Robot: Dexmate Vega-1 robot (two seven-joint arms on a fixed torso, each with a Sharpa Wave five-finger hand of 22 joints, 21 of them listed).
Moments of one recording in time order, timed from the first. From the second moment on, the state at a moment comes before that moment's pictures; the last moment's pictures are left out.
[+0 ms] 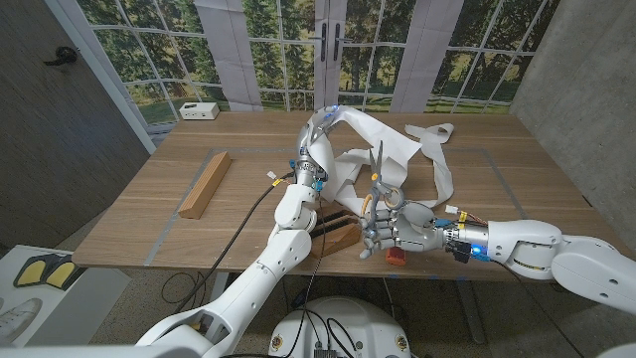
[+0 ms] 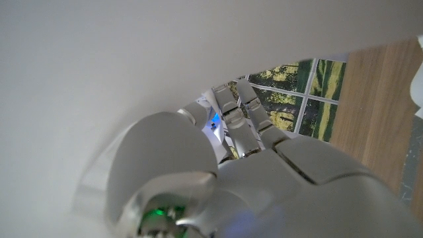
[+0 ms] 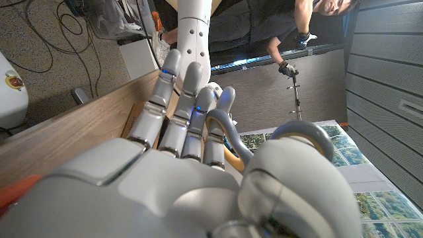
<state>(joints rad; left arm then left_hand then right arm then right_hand) 0.87 0.09 0.50 -1.33 -0.67 -0.61 0.00 1.23 0.19 0.68 -0.15 0.19 0.77 -0.10 0.66 0.61 0.74 -0.21 0.30 0.81 0.95 -0.14 0.24 0.36 0.22 -0.04 1.14 0.22 -1.46 -1.14 -0.12 -2.20 1.19 -0.21 0.52 0.53 0.04 -0.31 0.12 0.26 0.51 0.11 0.75 1.00 0.41 0.09 1.09 1.14 0.65 -0.04 0.73 0.99 0.72 0.10 0.58 0.20</state>
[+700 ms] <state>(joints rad) 0.87 0.09 0.51 -1.32 -0.69 -0.63 -0.05 1.23 0.19 0.68 -0.15 0.19 0.78 -0.10 0.66 0.61 0.75 -0.20 0.29 0.82 0.95 -0.14 0.24 0.35 0.22 -0.04 1.16 0.20 -1.40 -1.14 -0.16 -2.18 1.20 -0.23 0.51 0.53 0.04 -0.31 0.12 0.26 0.51 0.11 0.75 1.00 0.41 0.10 1.09 1.14 0.65 -0.04 0.73 0.99 0.72 0.10 0.58 0.20</state>
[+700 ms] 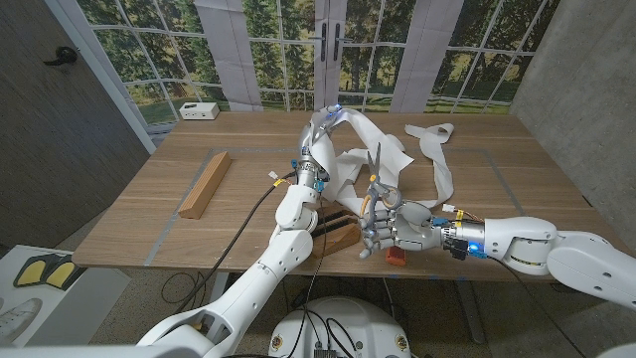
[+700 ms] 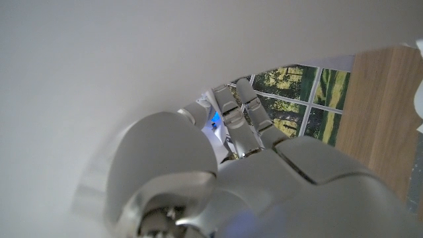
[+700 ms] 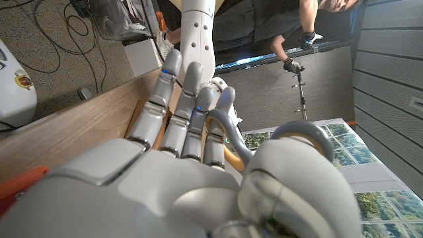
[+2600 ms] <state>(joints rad) 0.82 0.06 0.54 -1.25 -0.75 -0.57 -0.18 1.23 0.19 0.68 -0.16 0.18 0.80 -0.09 0.66 0.58 0.78 -0.21 0.27 0.81 0.93 -0.13 0.21 0.31 0.19 -0.04 1.20 0.18 -1.38 -1.16 -0.20 -2.18 1.20 -0.20 0.53 0.54 0.05 -0.31 0.12 0.26 0.52 0.13 0.74 1.00 0.41 0.10 1.08 1.14 0.65 -0.04 0.73 0.99 0.73 0.10 0.57 0.20</state>
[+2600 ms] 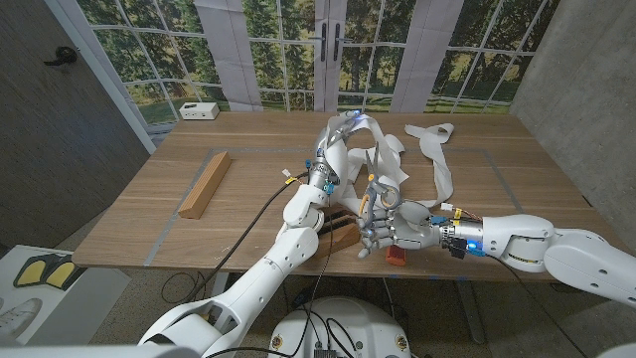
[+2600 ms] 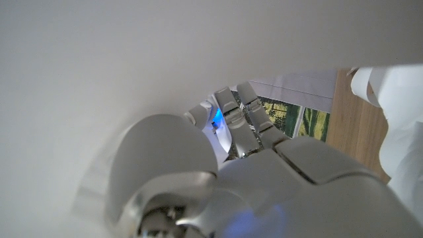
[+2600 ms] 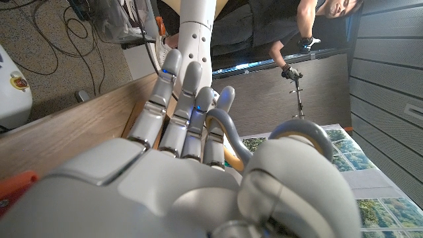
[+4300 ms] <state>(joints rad) 0.83 0.01 0.53 -1.20 -0.87 -0.55 -0.39 1.24 0.18 0.69 -0.17 0.18 0.87 -0.07 0.67 0.53 0.83 -0.21 0.27 0.82 0.95 -0.14 0.22 0.29 0.18 -0.04 1.25 0.18 -1.34 -1.16 -0.20 -2.12 1.21 -0.21 0.54 0.54 0.05 -0.31 0.12 0.26 0.53 0.13 0.73 1.01 0.41 0.10 1.08 1.14 0.65 -0.04 0.72 1.00 0.74 0.10 0.55 0.20</state>
